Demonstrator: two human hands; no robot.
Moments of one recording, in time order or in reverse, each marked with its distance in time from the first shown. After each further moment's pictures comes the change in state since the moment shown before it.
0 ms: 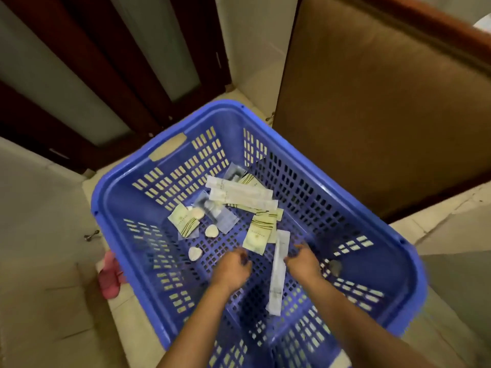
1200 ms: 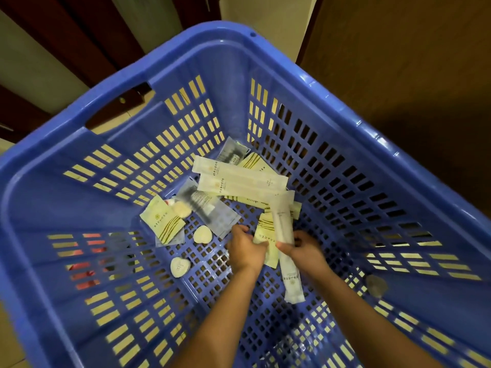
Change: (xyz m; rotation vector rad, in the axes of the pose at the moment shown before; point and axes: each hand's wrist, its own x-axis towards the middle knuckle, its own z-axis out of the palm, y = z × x) left_hand 0.163 -0.020 0.057 -0.442 0.283 -0.215; right_hand 0.132 0.001 0.058 0.157 -0.038 -0.086
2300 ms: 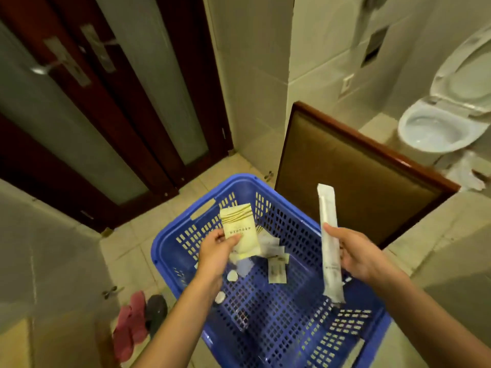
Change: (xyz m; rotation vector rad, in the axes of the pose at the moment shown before) left_hand -0.257 0.137 -0.265 -0.610 -0.077 0.291; right_hand -0.288 -0.166 -0.163 0.712 0.041 -0.061
